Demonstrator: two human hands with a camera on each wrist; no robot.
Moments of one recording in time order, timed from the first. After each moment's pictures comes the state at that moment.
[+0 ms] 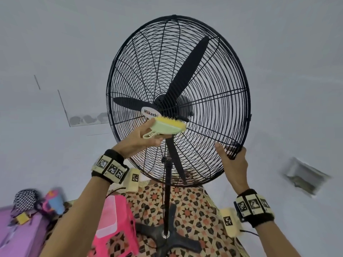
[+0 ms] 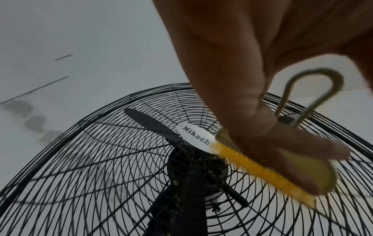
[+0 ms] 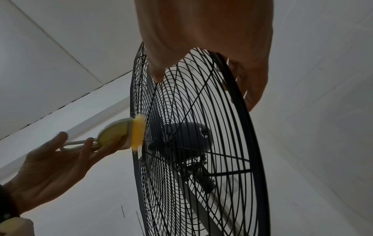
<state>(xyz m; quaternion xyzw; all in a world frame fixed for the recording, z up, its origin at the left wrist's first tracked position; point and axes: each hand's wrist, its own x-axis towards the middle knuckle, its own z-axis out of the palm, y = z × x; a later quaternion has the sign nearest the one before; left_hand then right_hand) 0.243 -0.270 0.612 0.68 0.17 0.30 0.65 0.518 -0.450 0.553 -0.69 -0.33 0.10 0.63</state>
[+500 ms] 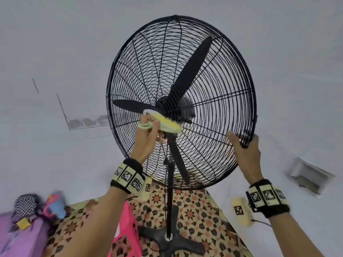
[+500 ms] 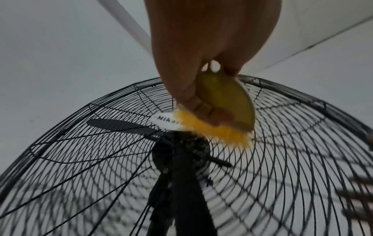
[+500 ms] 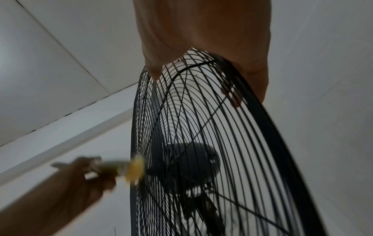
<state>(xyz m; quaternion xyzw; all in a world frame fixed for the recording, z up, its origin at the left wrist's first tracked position) 0.286 -0.268 0.601 0.70 0.24 0.53 0.42 0.531 -0.445 0.593 -0.67 -0.34 0.07 0.65</state>
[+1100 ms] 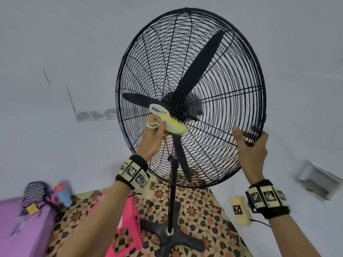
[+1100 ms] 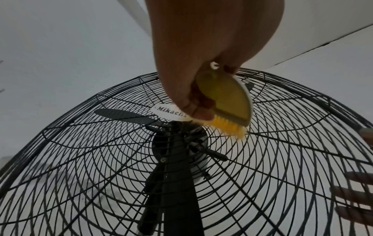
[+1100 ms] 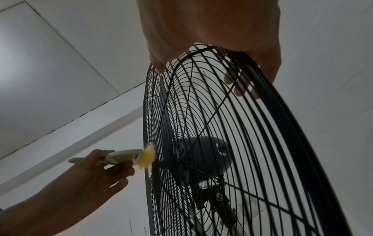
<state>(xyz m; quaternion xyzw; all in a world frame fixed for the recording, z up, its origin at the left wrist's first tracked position) 0.284 -0.268 0.589 0.72 0.26 0.51 0.39 0.522 -0.432 0.590 -0.65 -0.33 0.03 0.68</state>
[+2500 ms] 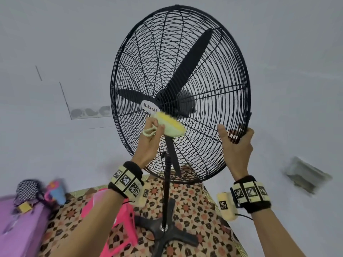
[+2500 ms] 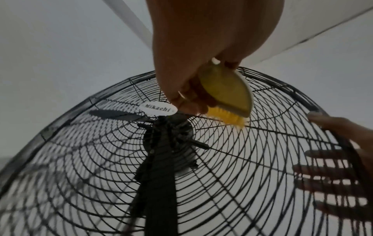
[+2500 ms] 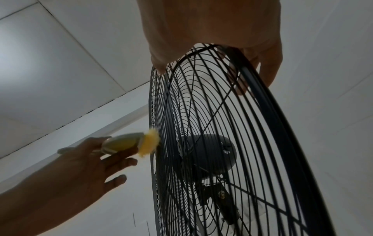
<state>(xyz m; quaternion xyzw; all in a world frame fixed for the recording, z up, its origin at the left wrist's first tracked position) 0.287 -0.298 0.572 0.73 0.21 0.51 0.40 0.511 -0.438 0.590 -0.65 -0.35 0.00 0.68</state>
